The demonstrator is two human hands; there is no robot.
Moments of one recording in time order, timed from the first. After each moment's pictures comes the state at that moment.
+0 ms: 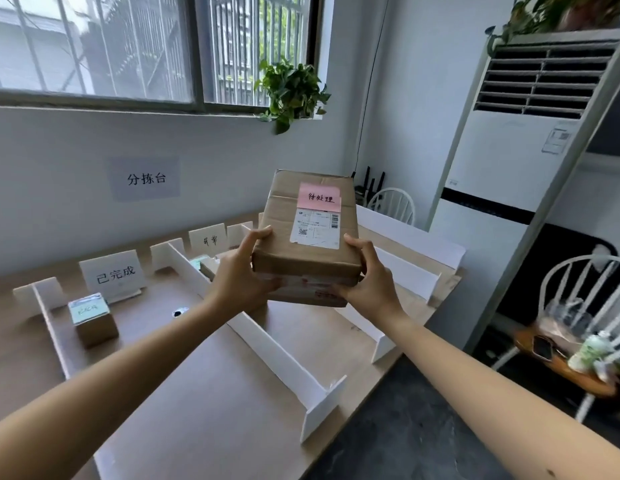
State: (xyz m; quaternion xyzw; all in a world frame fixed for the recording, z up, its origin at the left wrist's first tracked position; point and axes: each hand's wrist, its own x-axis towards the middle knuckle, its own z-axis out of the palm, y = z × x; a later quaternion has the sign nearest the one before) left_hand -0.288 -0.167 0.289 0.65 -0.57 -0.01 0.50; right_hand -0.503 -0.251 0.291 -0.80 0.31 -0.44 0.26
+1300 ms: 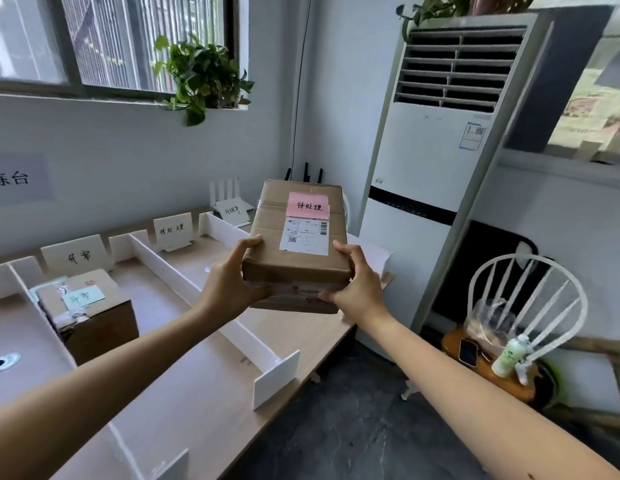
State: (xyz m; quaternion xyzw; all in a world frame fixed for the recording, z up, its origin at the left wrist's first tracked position) left_hand -0.497 -0.426 0.271 0.62 -0.61 -0.05 0.50; right_hand -0.715 -0.488 0.285 -0.76 0.39 -0.42 0.29
